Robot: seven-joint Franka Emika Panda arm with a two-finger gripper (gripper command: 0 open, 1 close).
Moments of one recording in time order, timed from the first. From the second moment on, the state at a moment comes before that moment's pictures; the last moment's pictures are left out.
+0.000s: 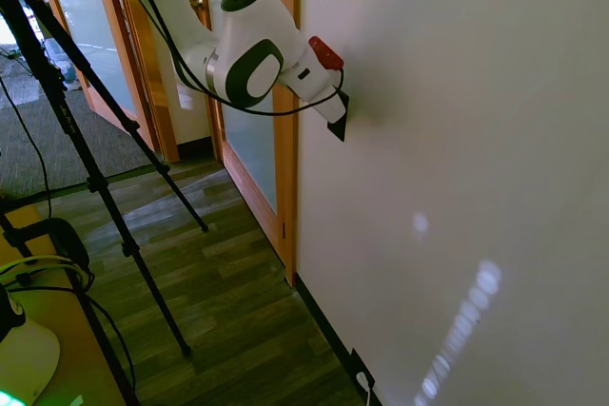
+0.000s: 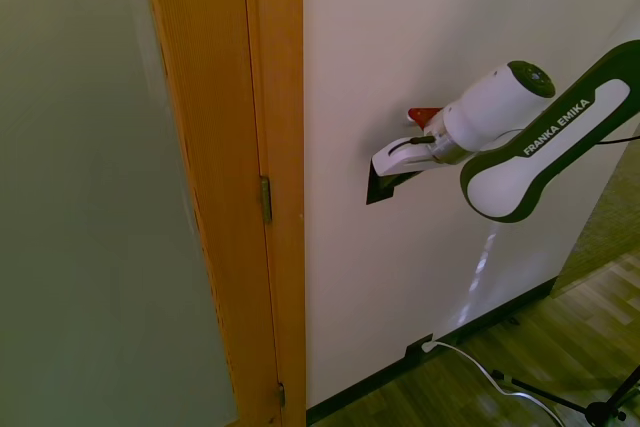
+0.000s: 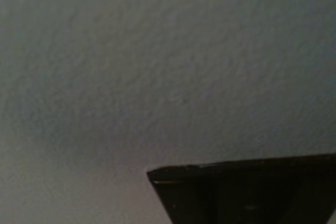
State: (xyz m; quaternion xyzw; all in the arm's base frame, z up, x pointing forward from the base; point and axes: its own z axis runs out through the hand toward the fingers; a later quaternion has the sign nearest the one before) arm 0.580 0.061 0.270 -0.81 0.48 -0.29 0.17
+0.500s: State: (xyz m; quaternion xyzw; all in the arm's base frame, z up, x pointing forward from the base) arm 0.583 0.057 0.270 -0.81 0.49 -0.28 0.17
